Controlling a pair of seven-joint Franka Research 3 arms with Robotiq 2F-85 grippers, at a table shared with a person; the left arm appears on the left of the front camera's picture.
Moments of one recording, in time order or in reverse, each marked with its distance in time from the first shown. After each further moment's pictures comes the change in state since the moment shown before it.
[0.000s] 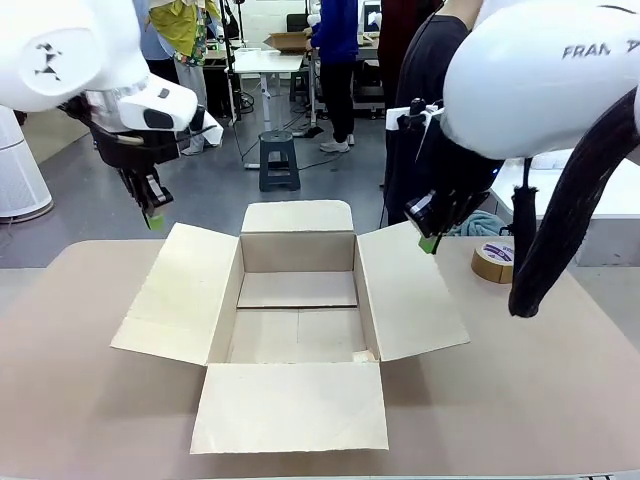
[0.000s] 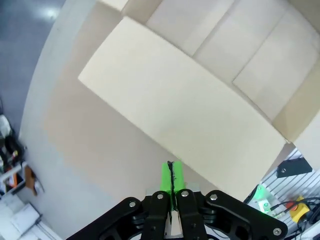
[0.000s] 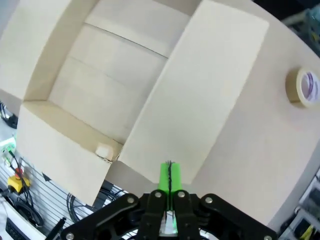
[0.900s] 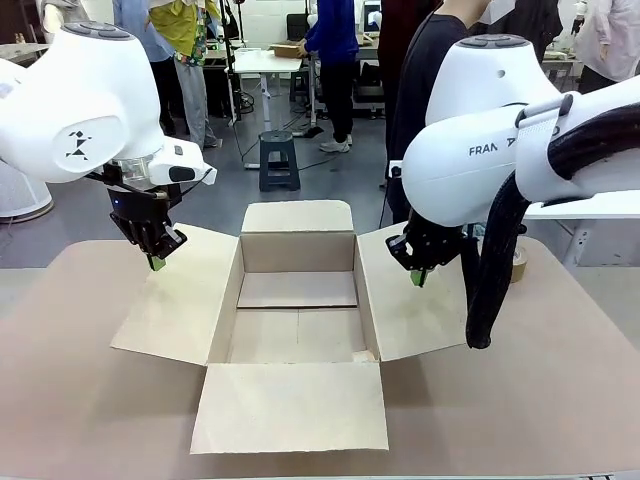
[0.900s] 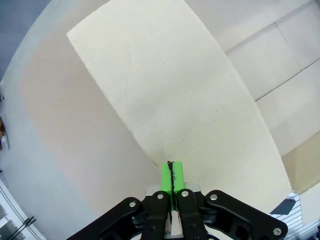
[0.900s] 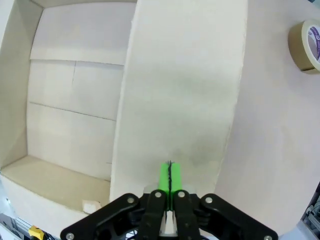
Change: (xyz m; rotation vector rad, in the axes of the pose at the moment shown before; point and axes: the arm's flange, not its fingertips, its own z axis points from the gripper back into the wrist) left arm -0.008 -0.002 -0.073 -0.002 0.032 0.306; right arm 0.024 -0.018 -0.089 -0.031 0.054 -0.283
